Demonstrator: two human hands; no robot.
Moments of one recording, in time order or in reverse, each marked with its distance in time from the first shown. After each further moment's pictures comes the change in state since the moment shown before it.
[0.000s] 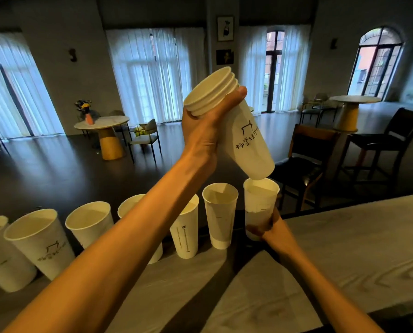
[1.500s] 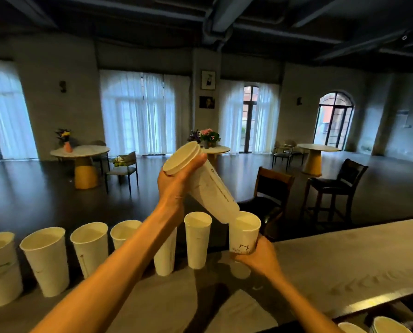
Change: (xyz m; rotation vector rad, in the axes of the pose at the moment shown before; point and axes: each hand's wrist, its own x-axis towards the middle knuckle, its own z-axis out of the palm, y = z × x) left_hand -0.080 0.020 0.087 0.104 0.149 -0.053; right_hand -0.074 -0.082 -0.138 -0.416 0.167 -0.043
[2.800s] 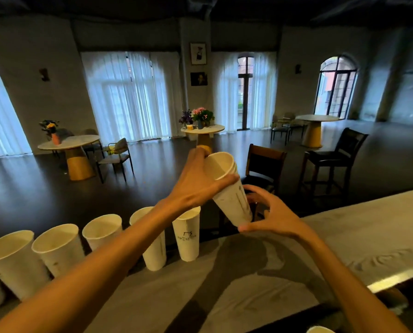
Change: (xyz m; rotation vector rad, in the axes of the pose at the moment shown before) left_hand 0.028 -0.113 0.148 0.848 -0.487 0.305; right_hand 0.100 0.049 -0.150 0.049 -0.314 -0.246
